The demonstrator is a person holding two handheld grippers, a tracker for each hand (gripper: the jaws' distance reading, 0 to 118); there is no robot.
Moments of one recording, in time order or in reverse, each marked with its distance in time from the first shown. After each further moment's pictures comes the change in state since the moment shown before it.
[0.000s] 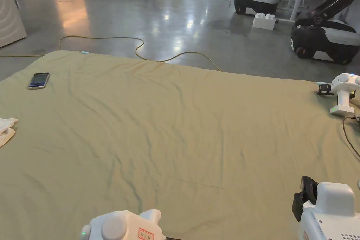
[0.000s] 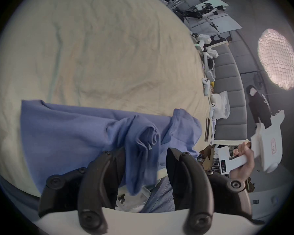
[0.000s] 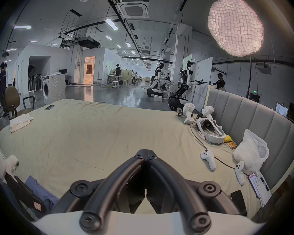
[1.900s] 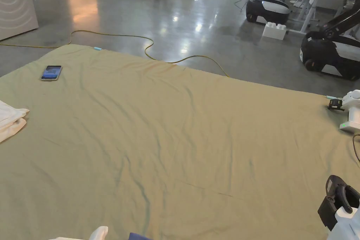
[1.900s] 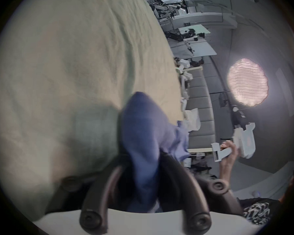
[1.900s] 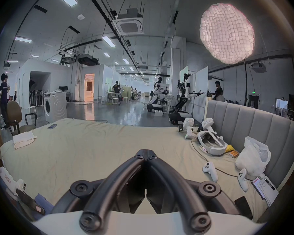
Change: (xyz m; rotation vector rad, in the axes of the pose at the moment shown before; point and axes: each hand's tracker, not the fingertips) left arm -0.180 -0.015 -0.004 0.123 -0.312 0.090; right arm 0.002 0.027 0.024 0.177 0.011 -0.071
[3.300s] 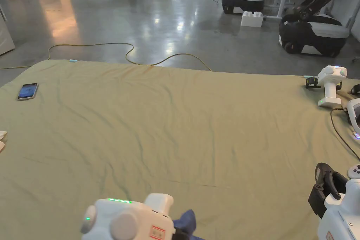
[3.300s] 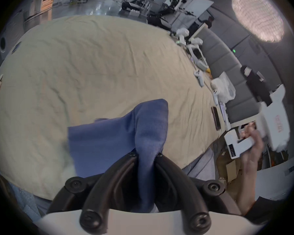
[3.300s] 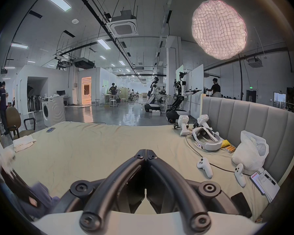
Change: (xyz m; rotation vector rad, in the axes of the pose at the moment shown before) left arm 0.251 -0.015 -0.071 -0.129 0.487 -0.430; right arm 0.041 -0.016 0.013 -0.016 -0.022 -0.046
